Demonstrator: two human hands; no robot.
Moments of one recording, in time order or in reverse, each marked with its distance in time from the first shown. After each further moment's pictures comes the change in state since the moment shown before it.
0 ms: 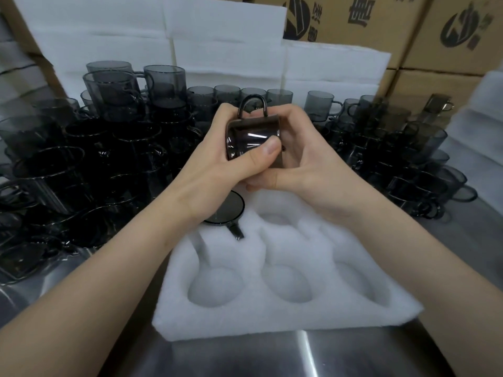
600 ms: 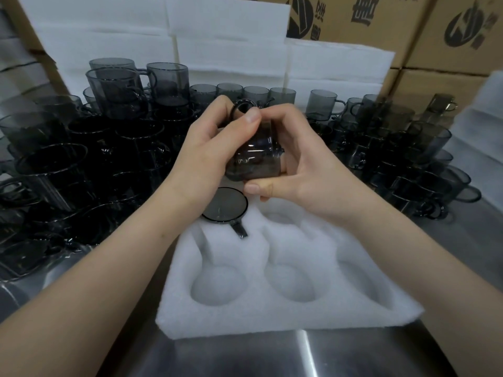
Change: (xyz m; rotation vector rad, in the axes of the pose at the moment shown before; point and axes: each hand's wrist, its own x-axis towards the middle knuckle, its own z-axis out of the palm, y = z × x) left_hand 0.008 -0.002 -0.001 -0.084 0.167 0.031; right_hand 0.001 -0.002 0.002 -0.200 -0.071 -0.032
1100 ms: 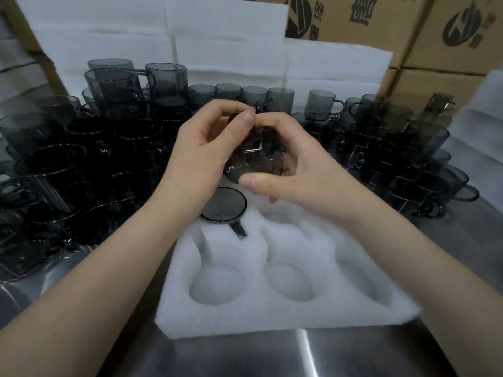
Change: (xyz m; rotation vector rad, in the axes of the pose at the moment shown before) left_hand 0.000 -0.007 -0.003 0.121 0.077 0.044; right_hand -0.002 0.000 -0.001 -0.192 0.060 0.052
